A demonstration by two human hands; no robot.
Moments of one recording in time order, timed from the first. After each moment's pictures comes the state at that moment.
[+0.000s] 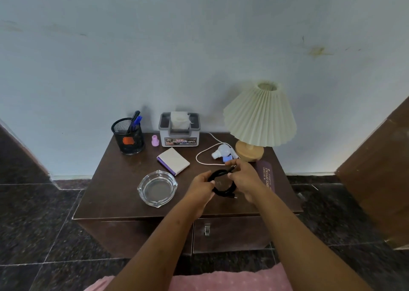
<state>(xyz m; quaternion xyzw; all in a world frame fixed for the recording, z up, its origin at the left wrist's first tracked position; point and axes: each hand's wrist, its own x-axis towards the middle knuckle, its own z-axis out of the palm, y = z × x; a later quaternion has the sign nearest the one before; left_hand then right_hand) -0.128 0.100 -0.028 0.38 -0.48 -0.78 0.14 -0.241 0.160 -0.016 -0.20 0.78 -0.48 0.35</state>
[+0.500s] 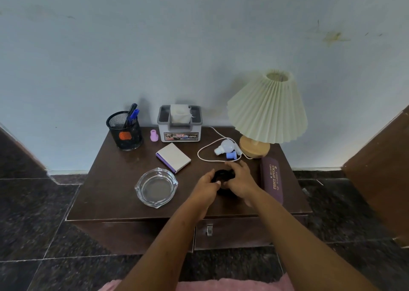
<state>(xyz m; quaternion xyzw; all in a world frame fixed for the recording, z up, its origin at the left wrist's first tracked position) -0.145 0.089 -0.058 0.41 -0.57 -0.71 0.10 -0.248 0.146 -0.051 -0.29 0.82 -0.36 0.34</state>
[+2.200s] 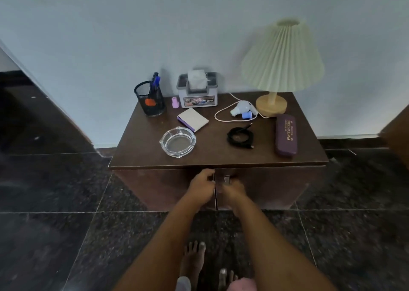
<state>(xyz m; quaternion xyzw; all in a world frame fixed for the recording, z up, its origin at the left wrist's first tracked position) -0.047 0.142 -0.119 0.50 -0.66 -0.55 0.08 -0.151 0.186 -0.213 -0.10 0.79 -0.39 0.46</state>
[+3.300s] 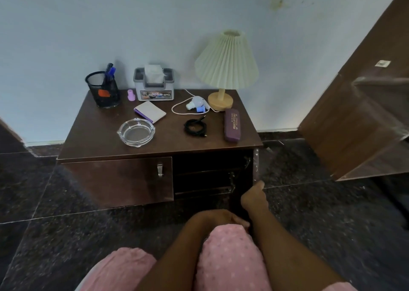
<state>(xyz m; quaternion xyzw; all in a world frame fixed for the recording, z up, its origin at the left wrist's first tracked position) -0.068 0.289 -0.107 0.19 -0.70 -0.63 -0.29 -0.168 0.355 -0.110 0.00 0.95 -0.23 0.23</state>
